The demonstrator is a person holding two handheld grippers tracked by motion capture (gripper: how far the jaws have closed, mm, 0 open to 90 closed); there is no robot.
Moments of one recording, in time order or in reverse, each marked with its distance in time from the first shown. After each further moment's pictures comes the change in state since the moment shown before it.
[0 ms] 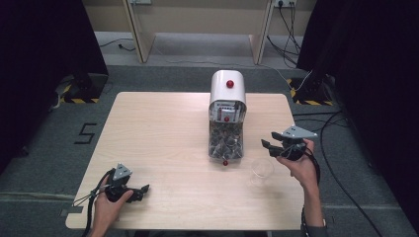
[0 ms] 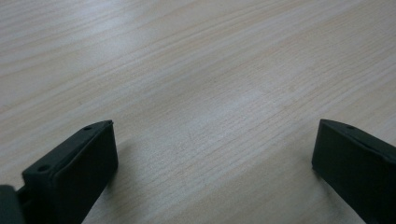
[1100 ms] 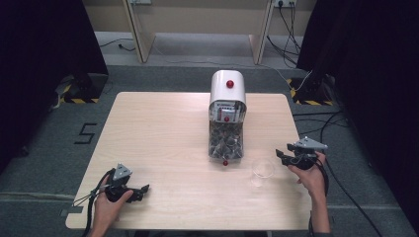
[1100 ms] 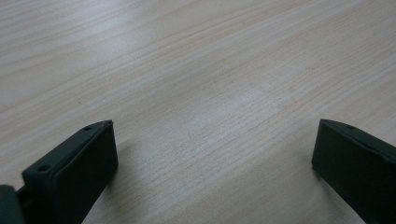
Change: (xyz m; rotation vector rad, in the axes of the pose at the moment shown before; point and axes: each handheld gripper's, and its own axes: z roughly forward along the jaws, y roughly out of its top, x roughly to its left) left arm 0.000 0.000 0.000 -0.001 0.000 0.000; right arm -0.035 -0.064 0.000 0.088 -0.118 0.124
